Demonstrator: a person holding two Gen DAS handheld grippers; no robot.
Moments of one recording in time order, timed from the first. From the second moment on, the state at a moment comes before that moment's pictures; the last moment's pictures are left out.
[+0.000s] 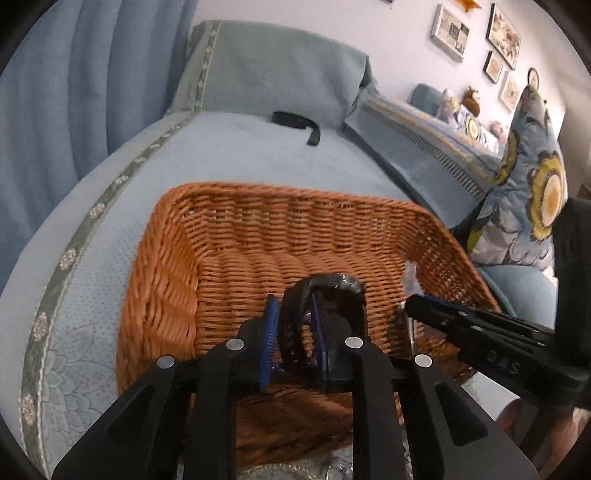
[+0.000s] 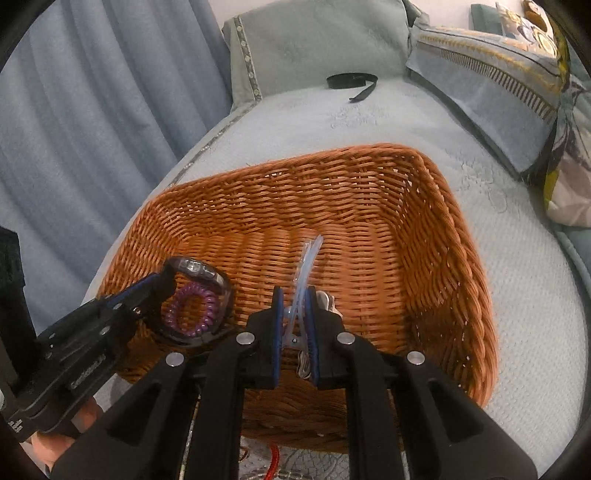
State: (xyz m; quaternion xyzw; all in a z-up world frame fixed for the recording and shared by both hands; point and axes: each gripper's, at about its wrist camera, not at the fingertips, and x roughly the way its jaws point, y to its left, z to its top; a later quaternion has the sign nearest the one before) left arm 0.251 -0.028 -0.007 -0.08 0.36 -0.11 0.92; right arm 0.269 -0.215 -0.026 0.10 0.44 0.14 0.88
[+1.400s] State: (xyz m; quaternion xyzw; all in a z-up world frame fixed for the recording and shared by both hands) left arm 0.095 -0.002 -0.043 -0.10 0.37 -0.15 0.91; right arm 0.122 -0.249 -0.047 0.10 0.41 0.12 0.90
